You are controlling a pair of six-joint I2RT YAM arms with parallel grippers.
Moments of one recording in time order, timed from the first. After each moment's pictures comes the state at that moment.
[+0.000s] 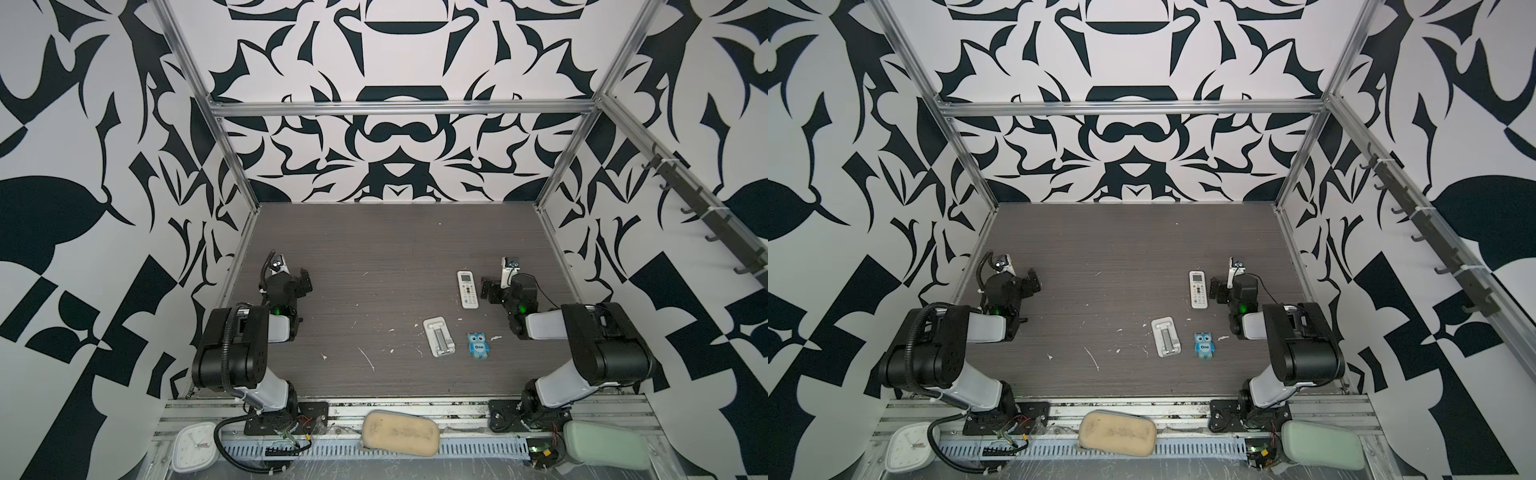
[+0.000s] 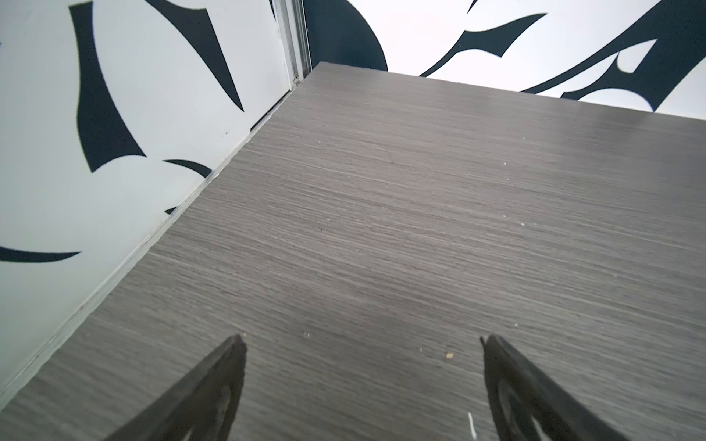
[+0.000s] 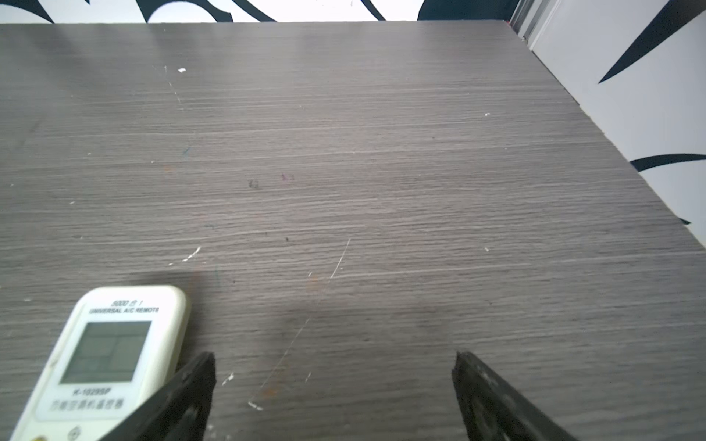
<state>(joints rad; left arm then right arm) 0.03 1.57 0.36 0.82 -0.20 -0.10 0.02 1.57 0.36 0.70 0.04 0.04</state>
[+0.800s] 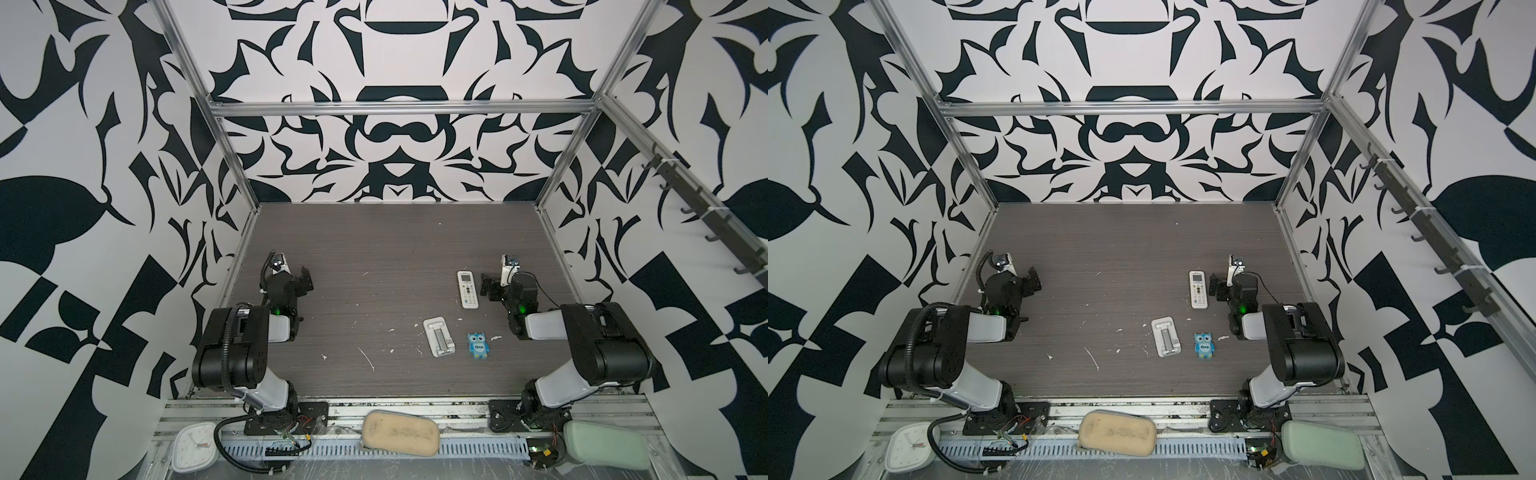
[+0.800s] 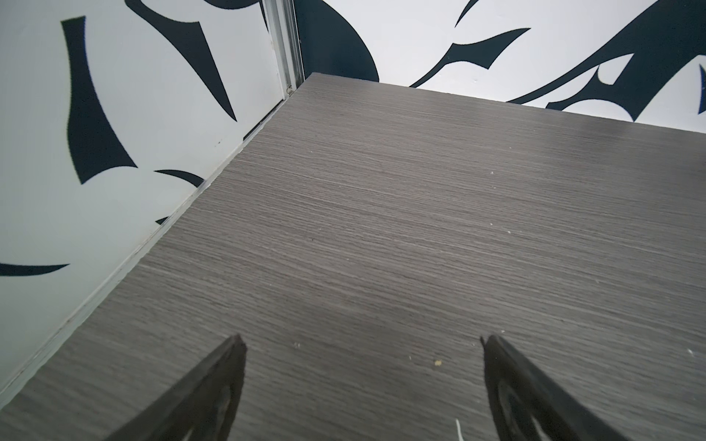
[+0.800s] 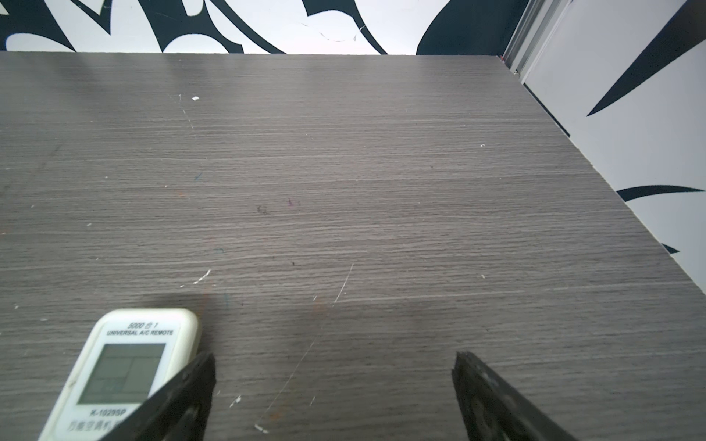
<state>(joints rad) 0.03 1.57 0.36 0.84 -0.19 -0.10 0.03 1.57 0.36 0.75 0.05 0.03</state>
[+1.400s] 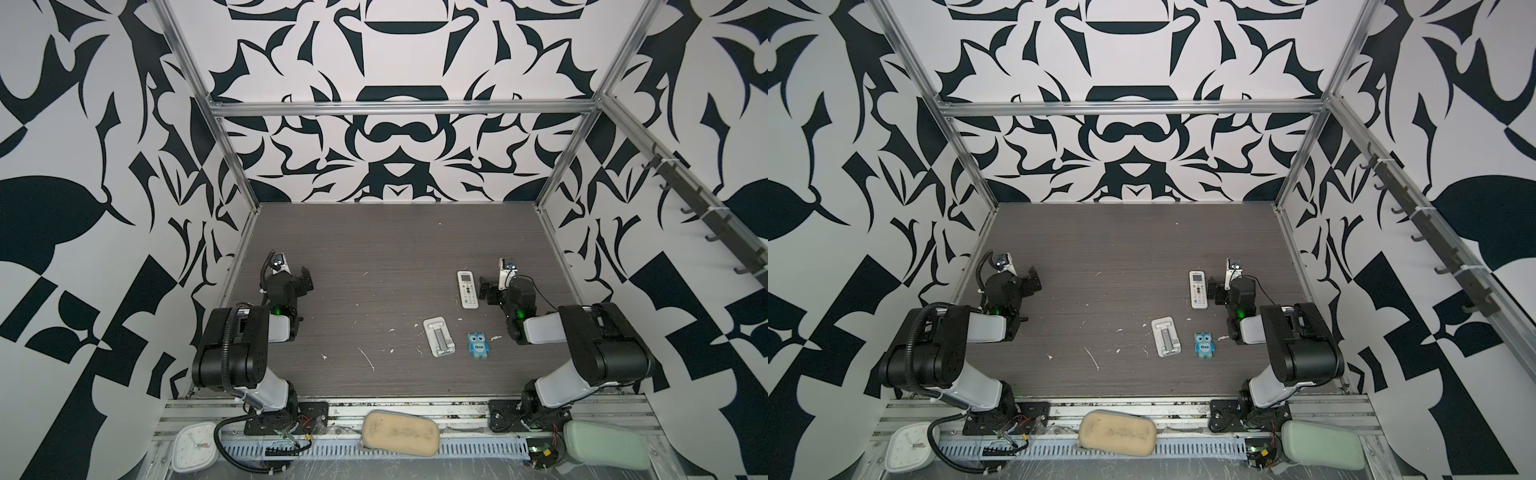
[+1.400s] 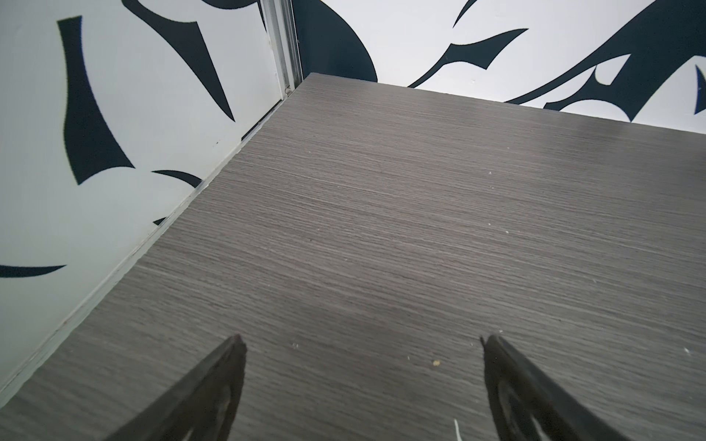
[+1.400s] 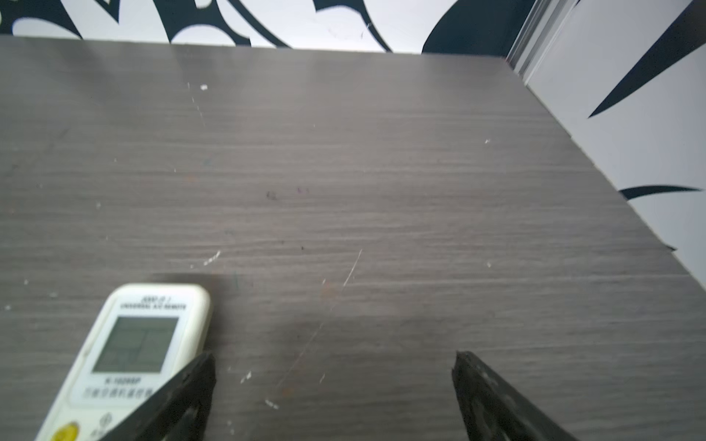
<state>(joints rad) 0.03 1.57 0.36 0.84 -0.18 -0.10 0.06 1.56 0.31 0.83 0.07 0.01</state>
